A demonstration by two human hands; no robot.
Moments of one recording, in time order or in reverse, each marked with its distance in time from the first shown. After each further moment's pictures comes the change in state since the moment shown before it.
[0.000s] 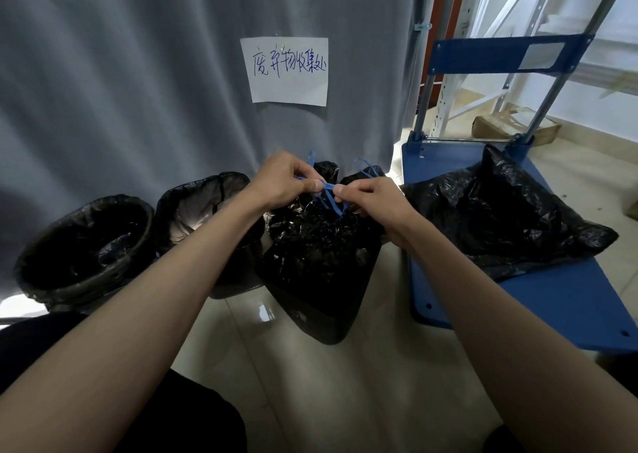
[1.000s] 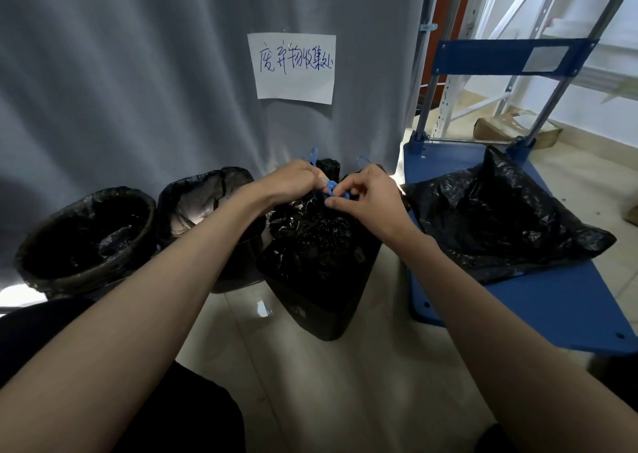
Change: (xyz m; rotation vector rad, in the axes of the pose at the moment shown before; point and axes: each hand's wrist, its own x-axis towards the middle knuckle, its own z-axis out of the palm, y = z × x) left_hand 0.000 0.008 0.007 -0.146 -0.184 -0.142; right_hand -0.009 -0.006 0.015 -0.396 0.157 -0.297
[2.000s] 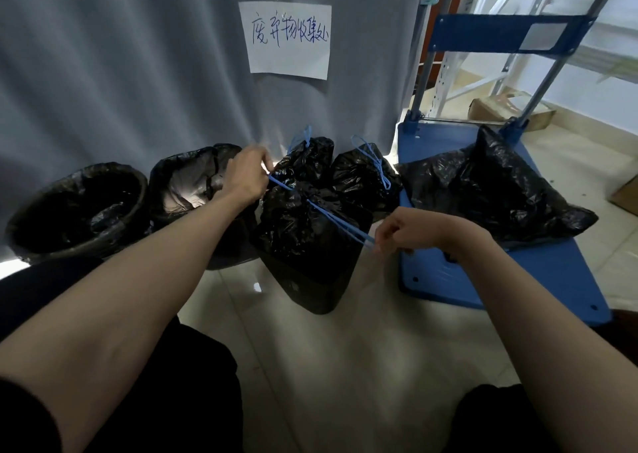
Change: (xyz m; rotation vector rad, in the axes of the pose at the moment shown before) left_hand 0.009 -0.088 -0.002 0.439 0.491 -0.068; right_hand -0.043 0.046 -0.055 -0.229 -0.868 0.274
